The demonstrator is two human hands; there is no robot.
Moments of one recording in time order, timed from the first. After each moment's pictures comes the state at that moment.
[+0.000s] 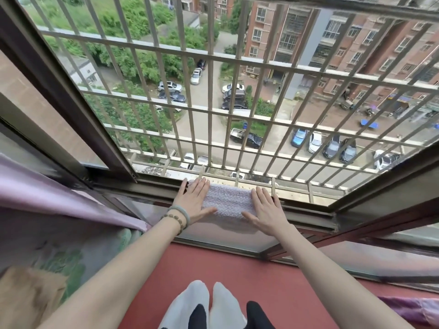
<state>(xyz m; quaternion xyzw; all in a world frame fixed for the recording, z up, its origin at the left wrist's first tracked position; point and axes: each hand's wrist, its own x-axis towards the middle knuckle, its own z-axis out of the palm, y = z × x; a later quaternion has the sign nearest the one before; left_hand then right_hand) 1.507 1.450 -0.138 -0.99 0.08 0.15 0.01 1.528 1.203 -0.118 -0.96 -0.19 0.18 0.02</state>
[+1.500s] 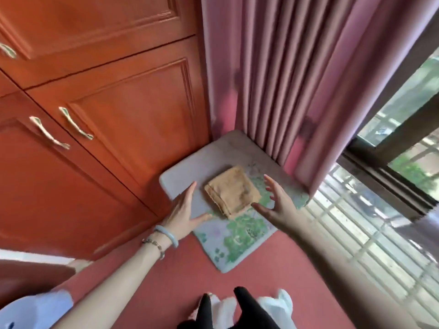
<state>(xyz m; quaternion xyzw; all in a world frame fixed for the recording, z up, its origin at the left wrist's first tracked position) 0.937 1.765 -0.090 -0.87 -0.37 -0.11 -0.31 1.177 1.630 -0.084 -0.76 -0.49 0.23 0.36</state>
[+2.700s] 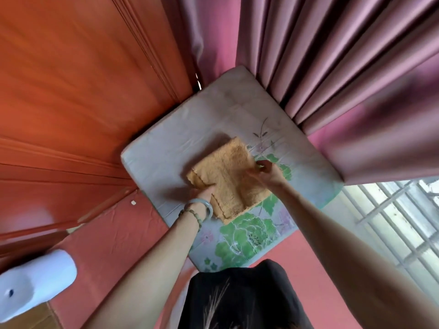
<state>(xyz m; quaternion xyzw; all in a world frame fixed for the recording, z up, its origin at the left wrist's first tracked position) 1.101 1.859 -0.339 -0.31 -0.76 -0.01 -0.57 1.290 1.801 -0.316 -0.81 -0.23 0.48 0.23</state>
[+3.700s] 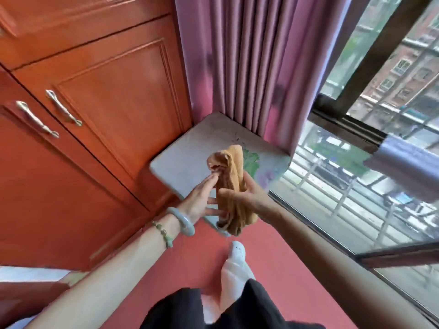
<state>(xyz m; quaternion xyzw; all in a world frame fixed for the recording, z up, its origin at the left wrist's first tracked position) 0.899 1.680 -0.036 -0.56 -0.33 -0.05 -0.76 1.022 1.579 -0.050 -0.66 -0.28 0.46 0.52</state>
